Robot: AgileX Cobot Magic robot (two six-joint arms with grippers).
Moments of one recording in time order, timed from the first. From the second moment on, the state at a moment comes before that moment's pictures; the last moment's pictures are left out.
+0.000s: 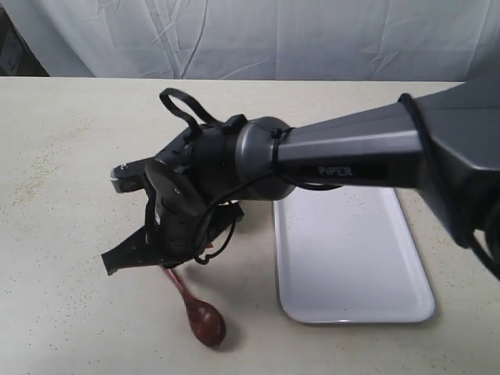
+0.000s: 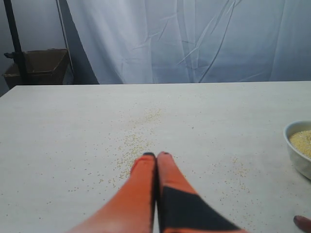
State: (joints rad) left arm -0.05 0.00 0.00 0.07 0.24 -0.06; right arm 1.00 2.11 -1.45 -0.02 0.67 0.43
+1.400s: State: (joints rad) left arm -0.05 0.00 0.00 0.07 0.24 -0.06; right arm 1.08 2.14 -1.52 -0.11 0.61 0.34
